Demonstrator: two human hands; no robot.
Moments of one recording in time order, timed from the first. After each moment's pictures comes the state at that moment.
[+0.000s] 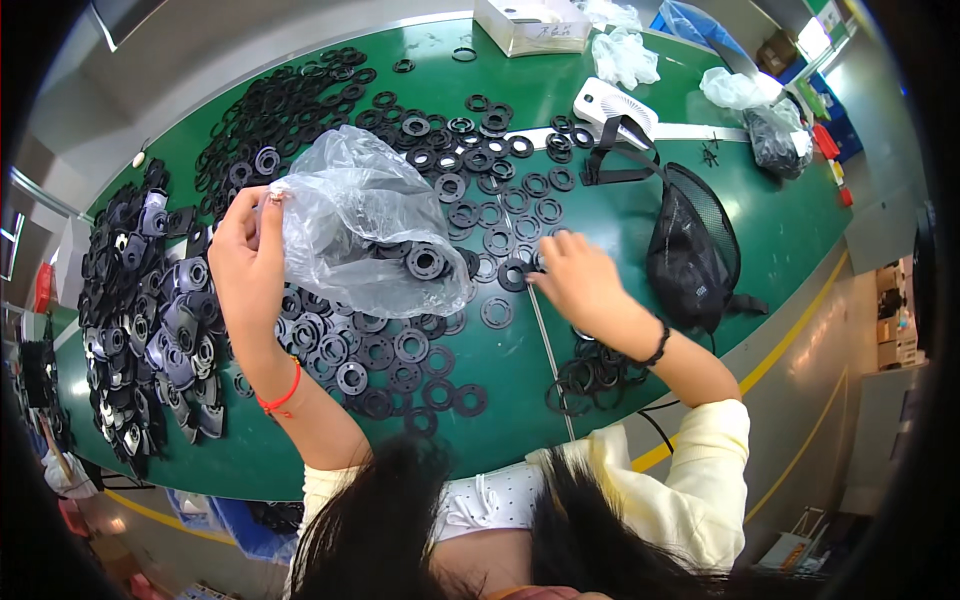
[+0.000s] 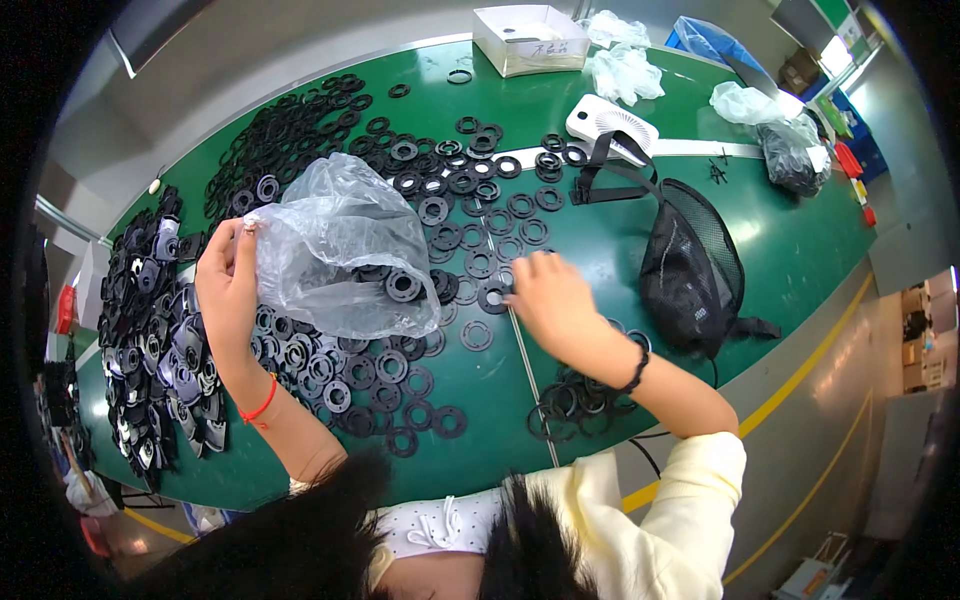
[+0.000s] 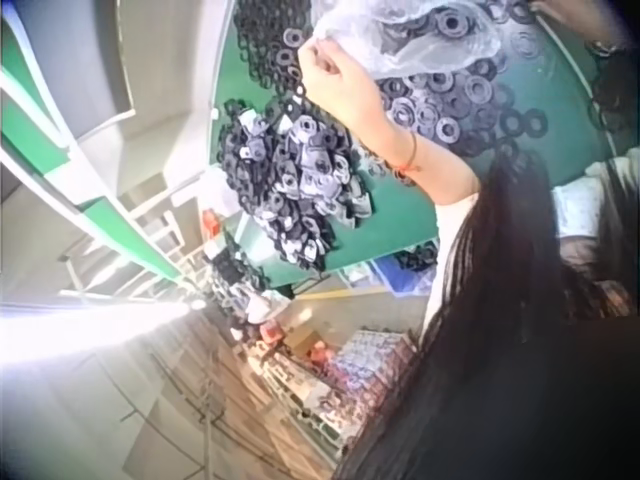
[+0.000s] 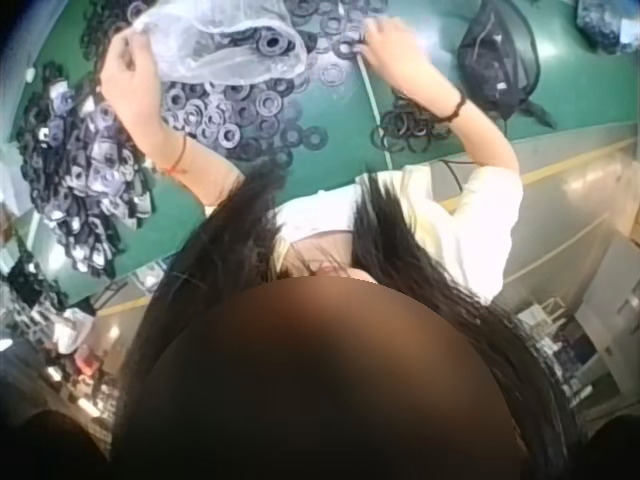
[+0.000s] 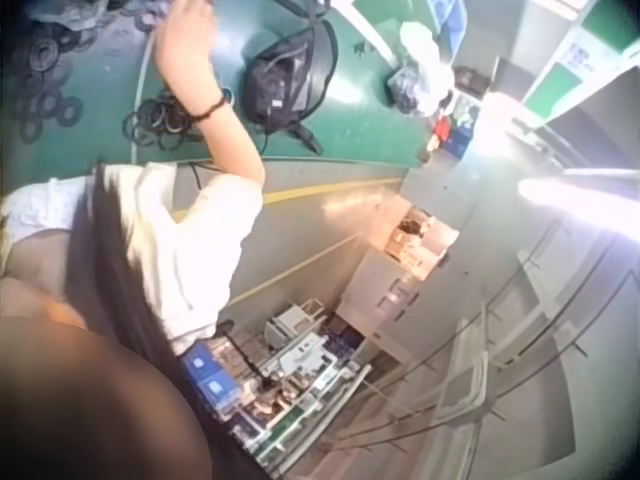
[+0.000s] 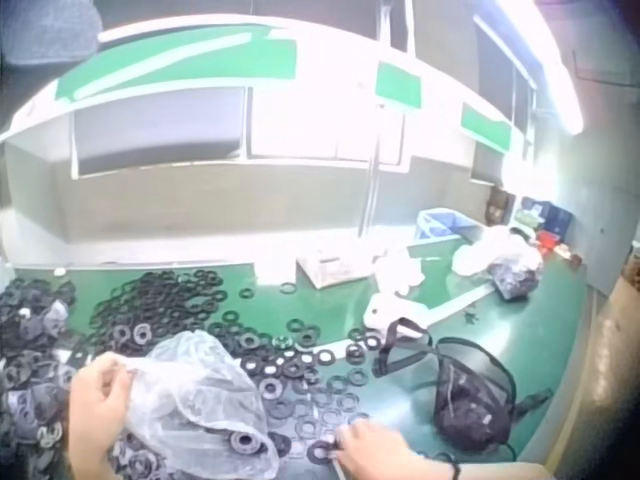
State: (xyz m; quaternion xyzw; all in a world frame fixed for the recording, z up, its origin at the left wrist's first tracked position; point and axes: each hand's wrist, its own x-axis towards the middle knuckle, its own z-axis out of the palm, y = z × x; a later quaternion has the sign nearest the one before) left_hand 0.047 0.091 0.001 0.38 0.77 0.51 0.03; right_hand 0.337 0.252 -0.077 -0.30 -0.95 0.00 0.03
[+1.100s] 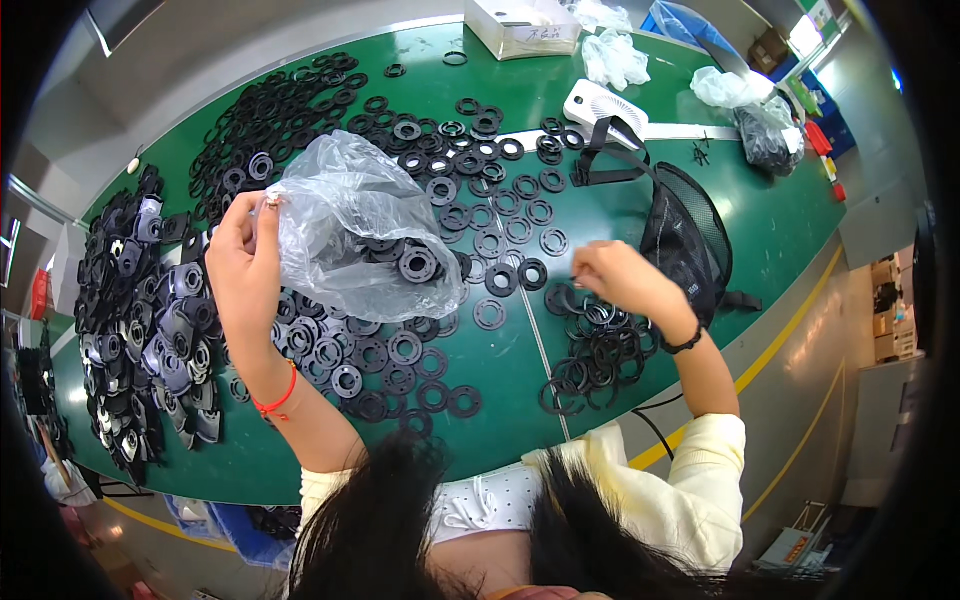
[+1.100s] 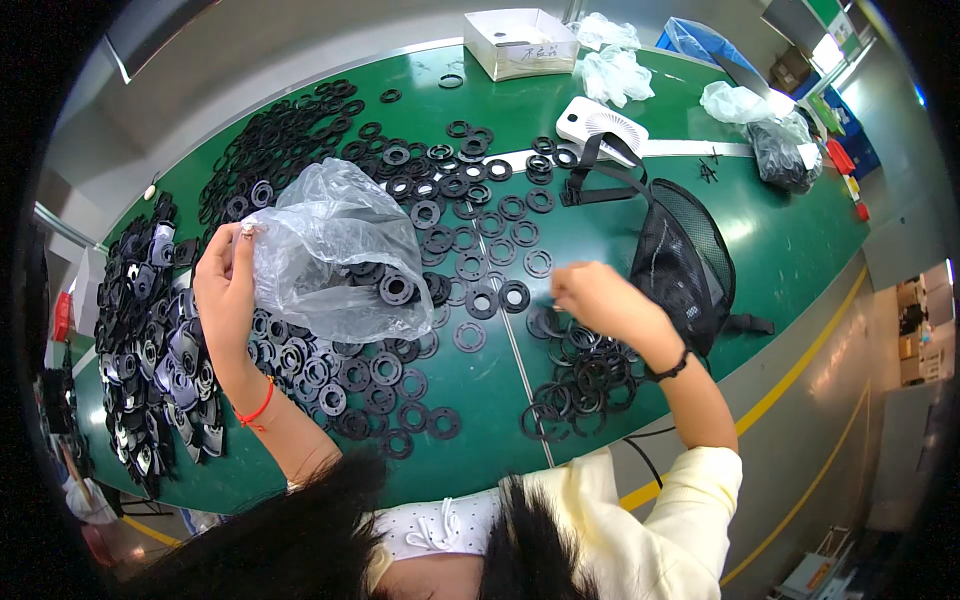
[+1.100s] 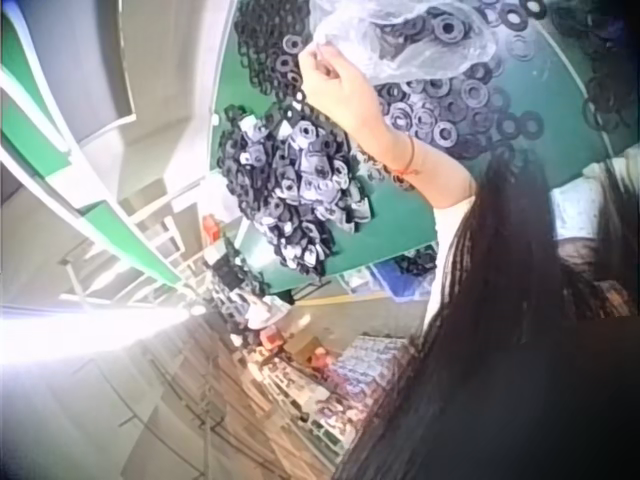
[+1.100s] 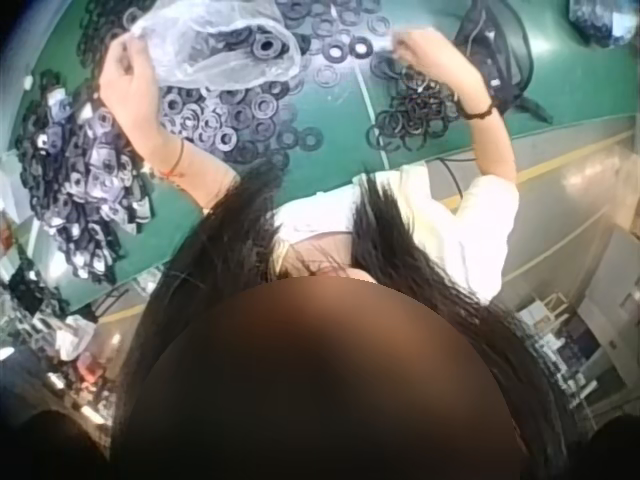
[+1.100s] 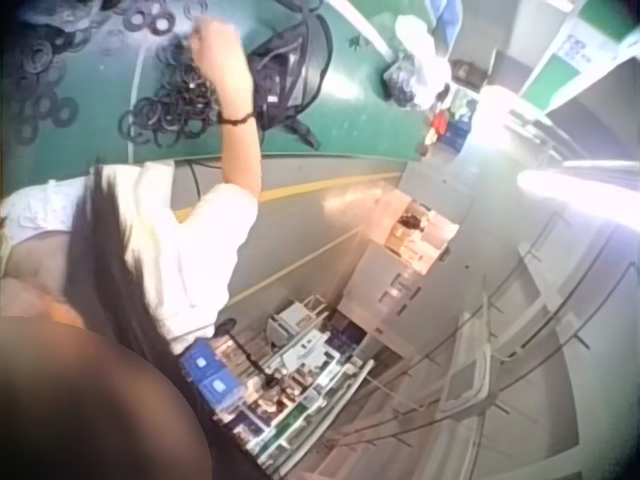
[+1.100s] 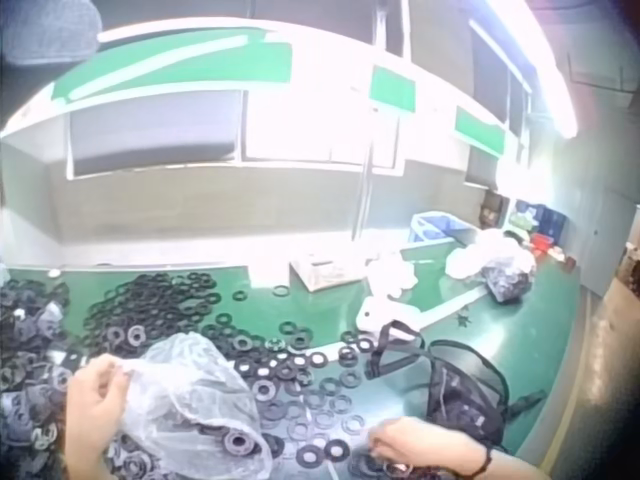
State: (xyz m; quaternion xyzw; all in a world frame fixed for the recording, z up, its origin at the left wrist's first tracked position) left_hand 0.052 0.096 0.005 0.39 0.77 0.51 0.03; right_hand 0.398 0.304 -0.065 -0.25 -0.93 0.25 -0.01
